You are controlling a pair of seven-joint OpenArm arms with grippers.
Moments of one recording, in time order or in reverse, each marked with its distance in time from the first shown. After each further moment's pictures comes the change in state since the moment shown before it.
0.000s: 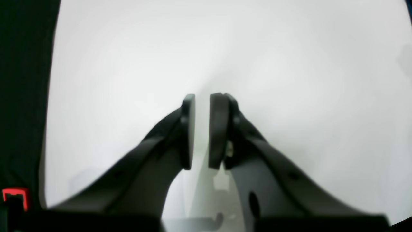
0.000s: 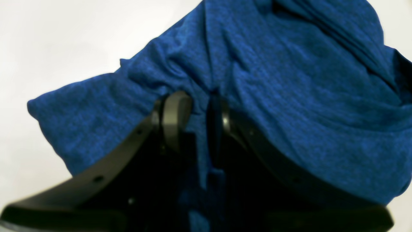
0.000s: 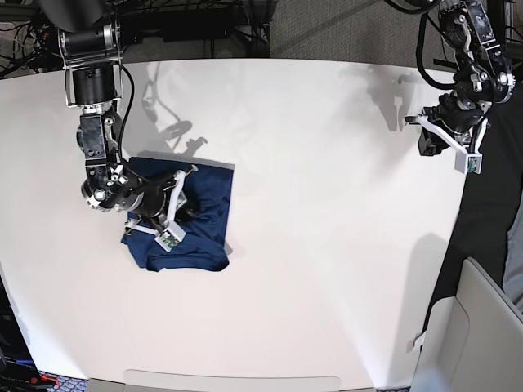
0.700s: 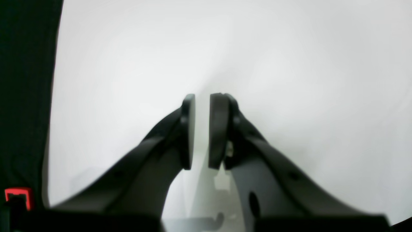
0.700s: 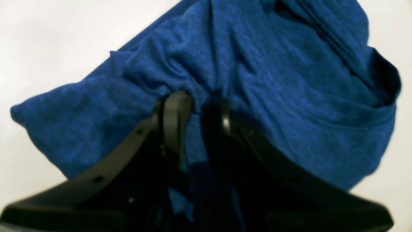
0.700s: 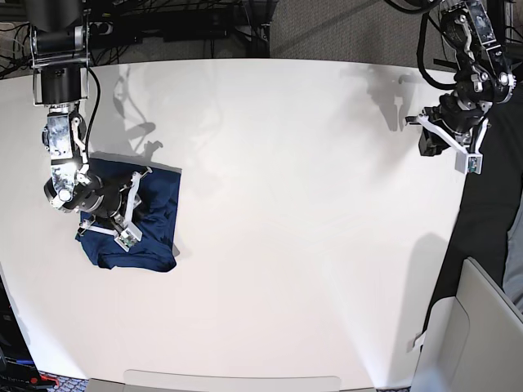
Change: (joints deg) left arm 0.0 -0.2 0.0 0.0 0.0 0.0 0.0; right arm -0.3 8.4 1.1 3.8 -2.4 -0.6 -3.7
